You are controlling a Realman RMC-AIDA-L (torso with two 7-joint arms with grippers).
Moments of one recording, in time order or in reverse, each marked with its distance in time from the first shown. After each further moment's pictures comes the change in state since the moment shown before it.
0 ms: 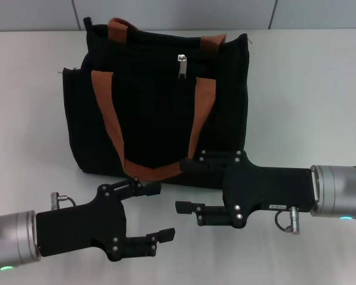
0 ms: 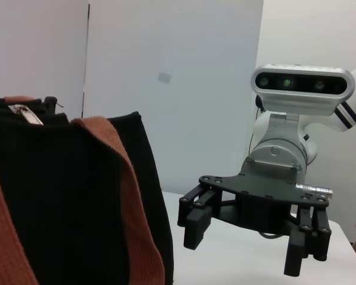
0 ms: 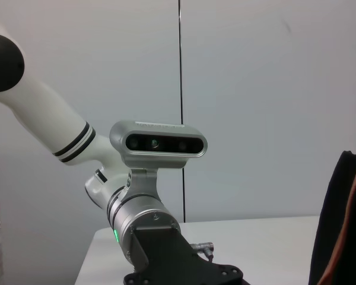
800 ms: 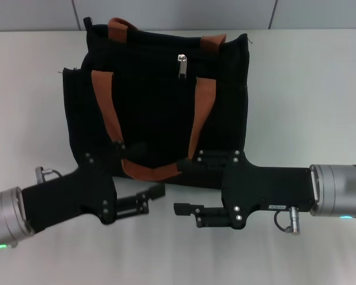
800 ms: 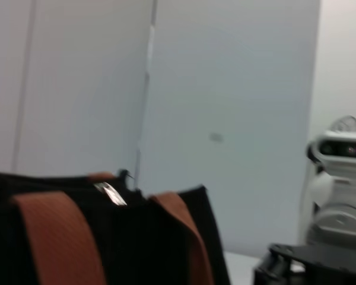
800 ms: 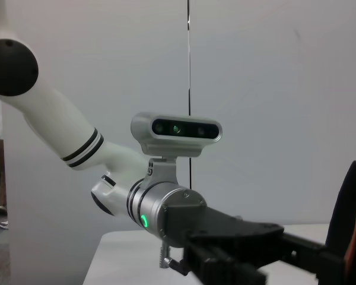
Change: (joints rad) left arm -0.001 0.004 -0.037 -0.016 -0.144 0.020 0.001; right arm 0.005 0.000 -0.005 -0.008 -0.001 -0.016 -0.005
